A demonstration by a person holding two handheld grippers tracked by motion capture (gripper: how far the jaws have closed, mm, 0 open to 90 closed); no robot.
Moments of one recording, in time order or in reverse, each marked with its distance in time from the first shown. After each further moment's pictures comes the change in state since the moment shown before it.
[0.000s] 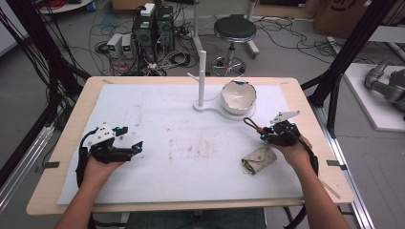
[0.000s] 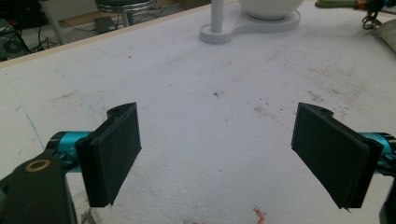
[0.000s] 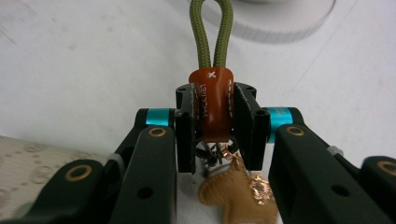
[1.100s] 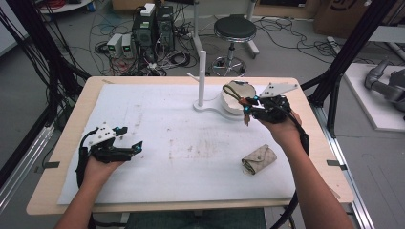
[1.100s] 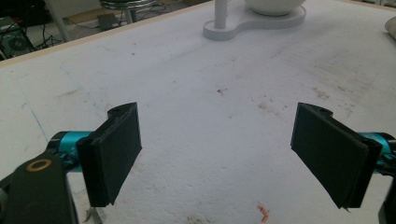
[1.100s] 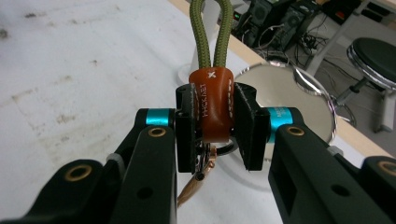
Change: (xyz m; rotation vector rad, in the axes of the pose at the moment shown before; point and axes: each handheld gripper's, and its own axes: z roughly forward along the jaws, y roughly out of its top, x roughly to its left) left arm 0.000 0.000 0.000 0.012 0.017 0.004; right arm 0.030 0.105 -0.051 -0.286 0.033 -0.102
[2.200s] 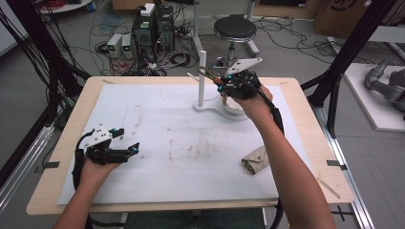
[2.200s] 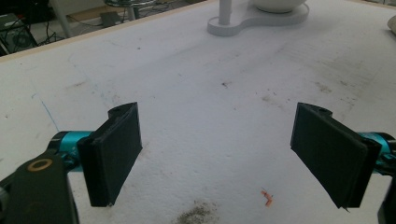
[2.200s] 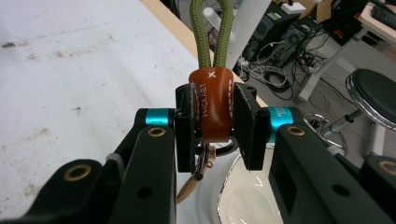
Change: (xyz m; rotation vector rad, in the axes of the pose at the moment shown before) left arm 0.004 -0.006 -0.008 0.003 0.006 -0.011; right arm 0.003 0.077 0.061 0.016 -0.016 -0.093
